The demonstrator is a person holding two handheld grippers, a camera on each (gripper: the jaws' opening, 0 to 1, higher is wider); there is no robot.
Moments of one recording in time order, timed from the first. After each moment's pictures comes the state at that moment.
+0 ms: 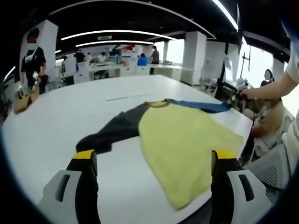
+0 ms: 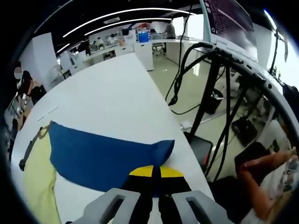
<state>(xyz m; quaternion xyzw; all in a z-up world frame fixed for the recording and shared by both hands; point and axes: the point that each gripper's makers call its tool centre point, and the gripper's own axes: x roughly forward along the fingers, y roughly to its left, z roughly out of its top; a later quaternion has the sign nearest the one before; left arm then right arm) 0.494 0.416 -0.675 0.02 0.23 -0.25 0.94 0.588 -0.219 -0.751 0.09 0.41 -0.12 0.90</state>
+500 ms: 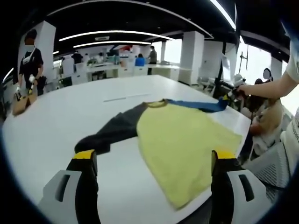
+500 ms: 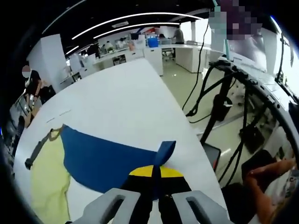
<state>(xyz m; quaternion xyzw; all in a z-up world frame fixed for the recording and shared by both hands) 0.492 0.415 -0.676 0.02 0.23 -0.26 0.94 0.613 -0.201 -0.737 0.09 0.39 -0.08 0.91</state>
